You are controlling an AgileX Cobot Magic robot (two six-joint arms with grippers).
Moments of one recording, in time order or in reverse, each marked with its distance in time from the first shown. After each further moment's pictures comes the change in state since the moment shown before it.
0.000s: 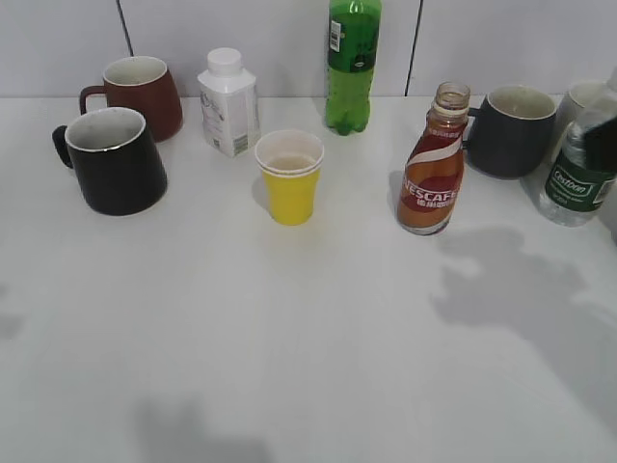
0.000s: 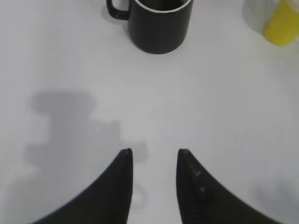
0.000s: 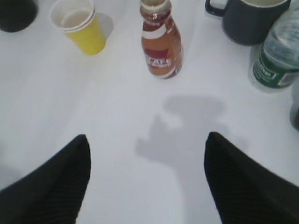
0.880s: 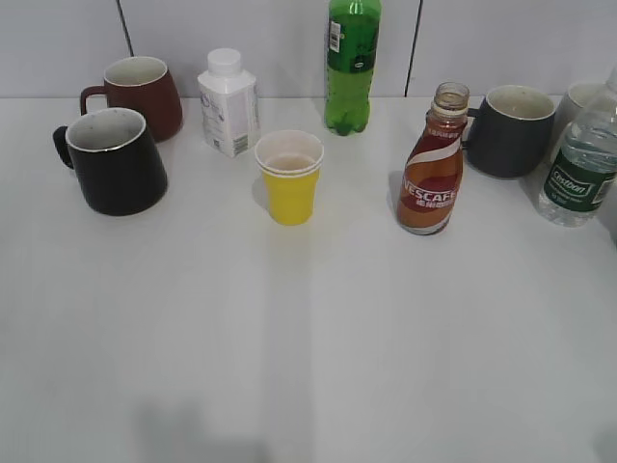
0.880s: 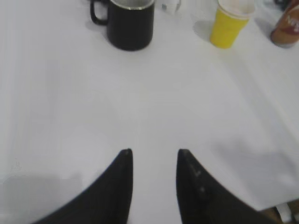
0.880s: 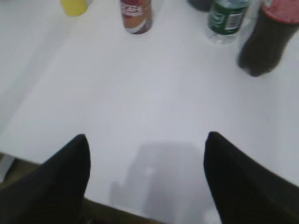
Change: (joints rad) left arm -0.011 -0.737 0.204 -0.075 0.228 0.003; right arm 0.000 -0.792 0.183 -0.078 0.438 0.002
